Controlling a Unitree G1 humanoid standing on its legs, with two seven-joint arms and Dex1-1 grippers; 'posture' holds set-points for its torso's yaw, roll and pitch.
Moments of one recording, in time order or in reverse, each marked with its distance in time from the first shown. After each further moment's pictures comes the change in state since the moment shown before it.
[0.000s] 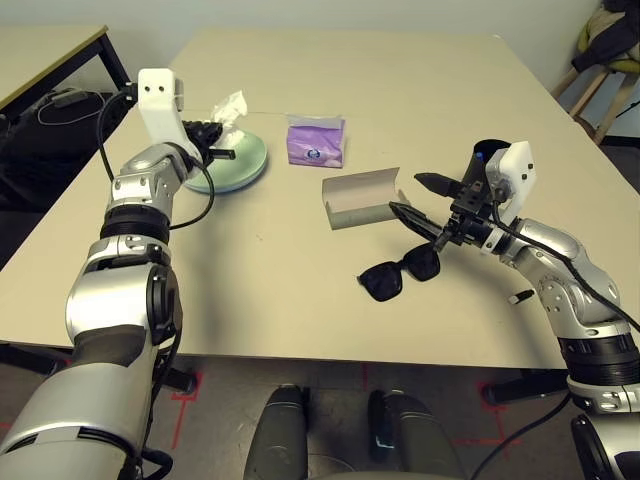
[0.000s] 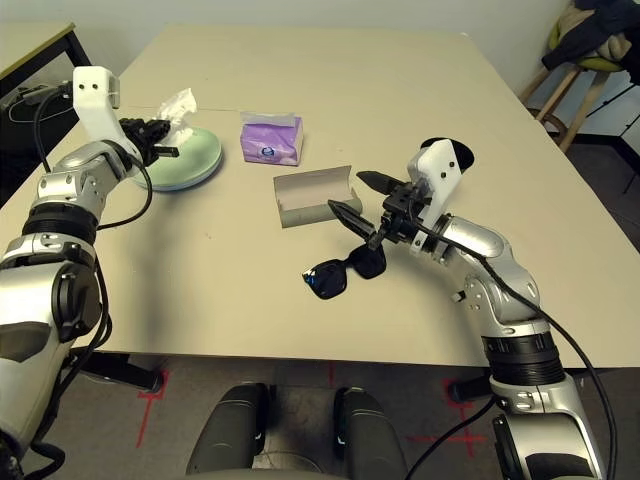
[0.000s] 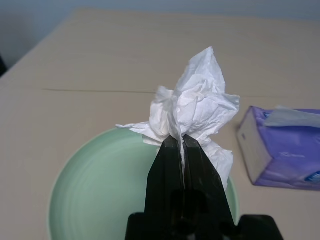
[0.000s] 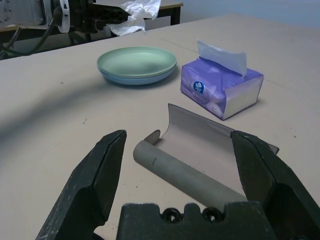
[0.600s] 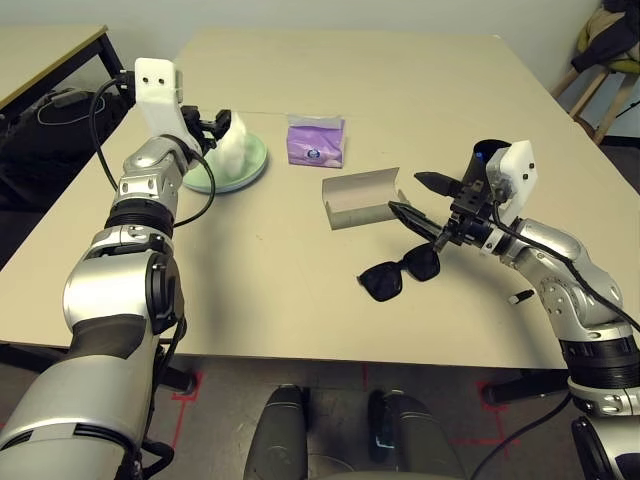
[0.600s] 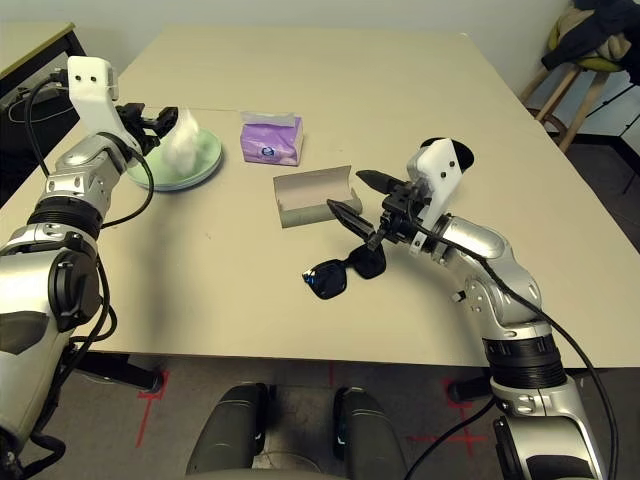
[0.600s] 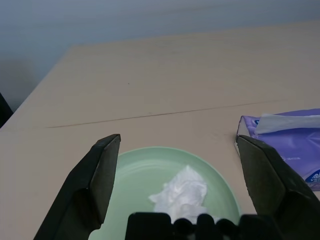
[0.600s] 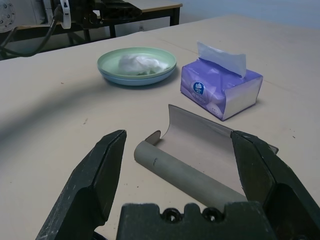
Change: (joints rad) left arm -0.006 0.014 -0.032 0.037 0.067 -0.166 -0.074; right arm 0.007 -0.004 0.000 -0.017 0.006 0.005 -0.004
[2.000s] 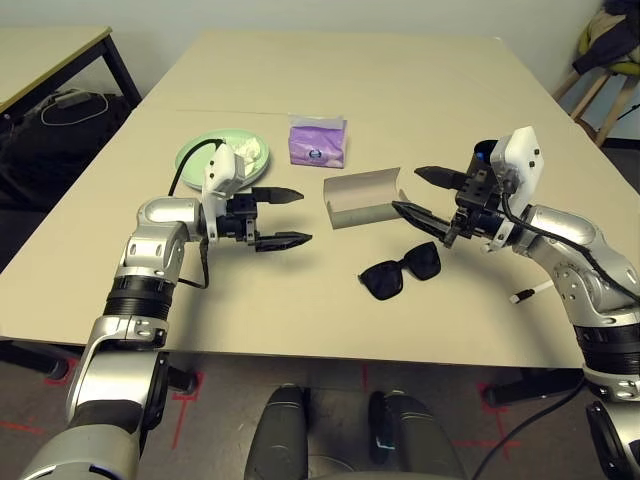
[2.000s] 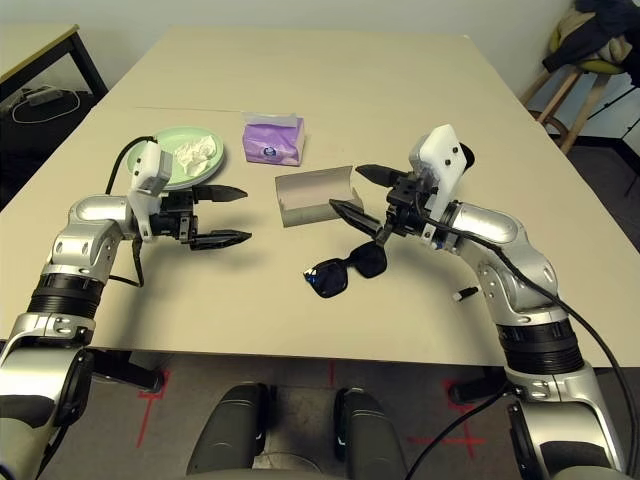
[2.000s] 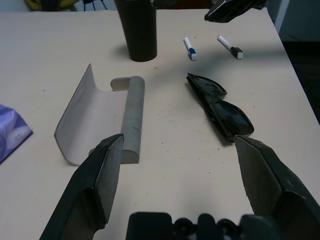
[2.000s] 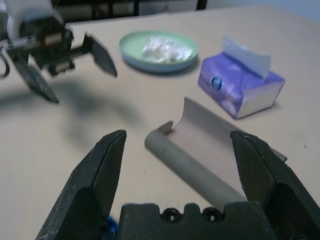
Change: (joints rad) left arm 0.526 0.006 -0.200 -0.792 -0.194 0.107 -1.016; right arm -0.076 -0.145 0.044 0.004 -0.021 0.044 0.151
